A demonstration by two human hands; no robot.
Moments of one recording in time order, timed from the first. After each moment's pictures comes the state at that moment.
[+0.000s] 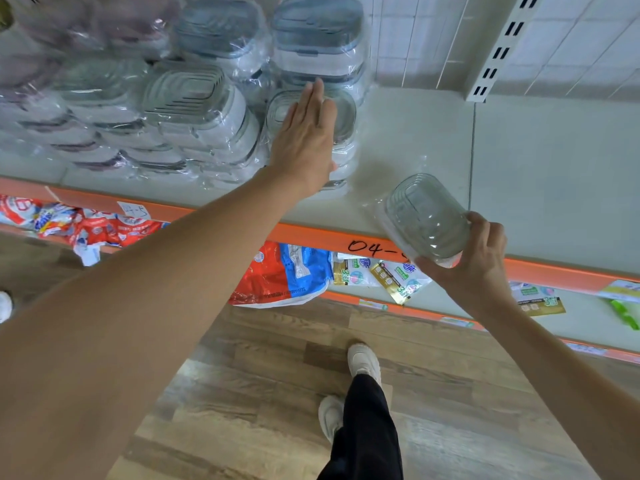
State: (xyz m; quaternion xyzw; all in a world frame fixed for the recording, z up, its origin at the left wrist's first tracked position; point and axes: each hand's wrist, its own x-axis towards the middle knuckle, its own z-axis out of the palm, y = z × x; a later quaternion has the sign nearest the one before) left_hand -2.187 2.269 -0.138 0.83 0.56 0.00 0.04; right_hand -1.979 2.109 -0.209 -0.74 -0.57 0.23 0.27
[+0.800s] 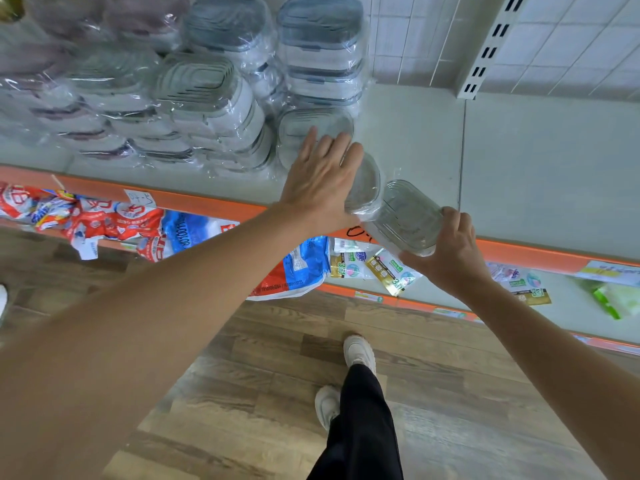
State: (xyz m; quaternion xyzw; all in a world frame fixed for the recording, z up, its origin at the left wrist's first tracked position) left_hand -2.185 2.196 -0.125 0.89 0.45 -0.03 -0.03; right_hand -1.993 2.106 -0.197 -0.74 -0.60 0.26 0.17
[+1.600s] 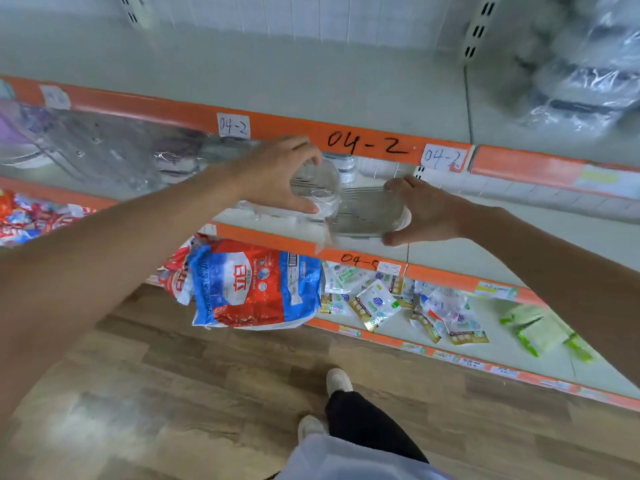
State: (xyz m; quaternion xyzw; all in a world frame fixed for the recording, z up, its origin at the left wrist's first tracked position) left_hand -2.286 2.111 0.115 0.91 0.41 0.05 0.06; right_hand -2.014 2.062 0.087 -0.54 -0.82 0.18 0.01
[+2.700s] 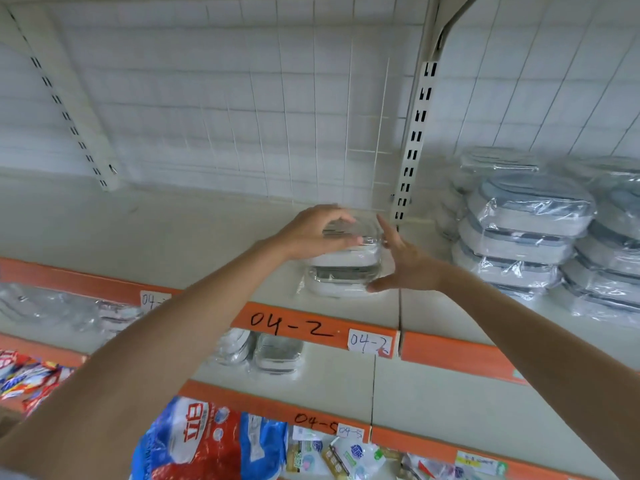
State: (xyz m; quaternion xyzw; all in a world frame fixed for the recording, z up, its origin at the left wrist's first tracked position) left_hand -2.116 2.274 0.181 0.86 0.41 0.22 0.22; right_hand -1.904 2.228 0.152 -0.56 -0.77 0.26 0.16
